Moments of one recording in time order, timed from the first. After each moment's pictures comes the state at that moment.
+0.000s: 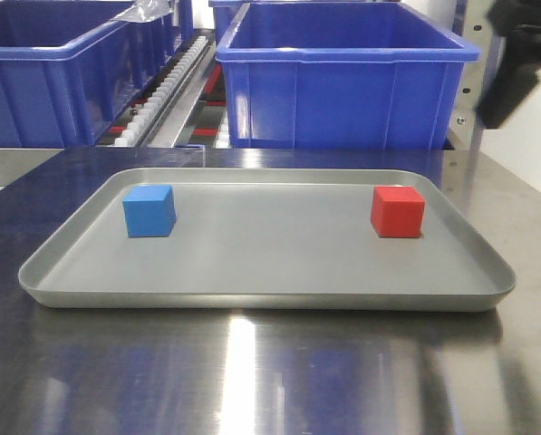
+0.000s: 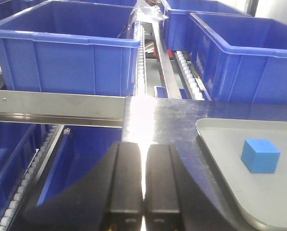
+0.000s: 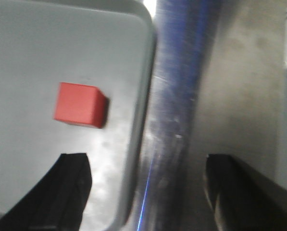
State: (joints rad) left arm -0.13 -0.01 0.01 0.10 0.08 -0.21; right arm 0.28 1.32 -0.97 0.10 0.64 0.09
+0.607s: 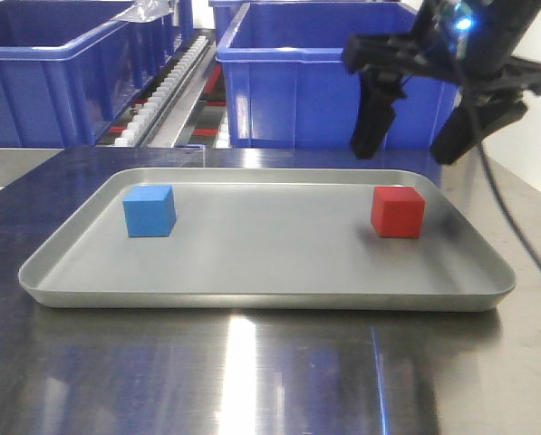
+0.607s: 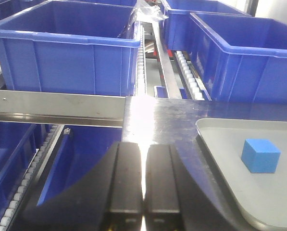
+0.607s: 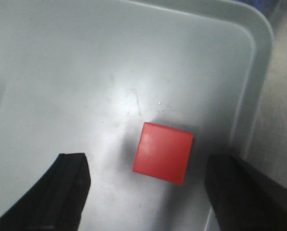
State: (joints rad) left arm -0.13 -0.01 0.01 0.10 0.08 -0.21; right arm 0.41 1.65 -1.25 0.14 0.72 0.14
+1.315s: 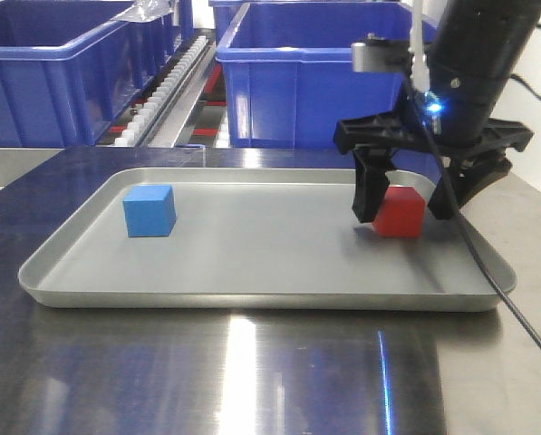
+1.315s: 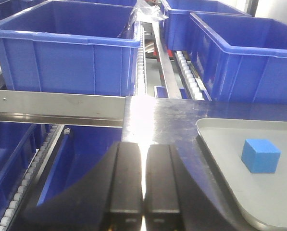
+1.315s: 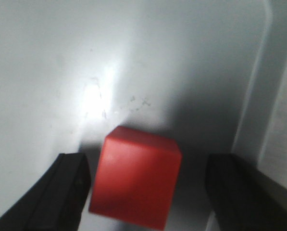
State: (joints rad) left arm -0.13 -0.01 0.01 0.10 0.08 -0.21; right arm 0.41 1.79 -1.26 0.06 0.70 0.18
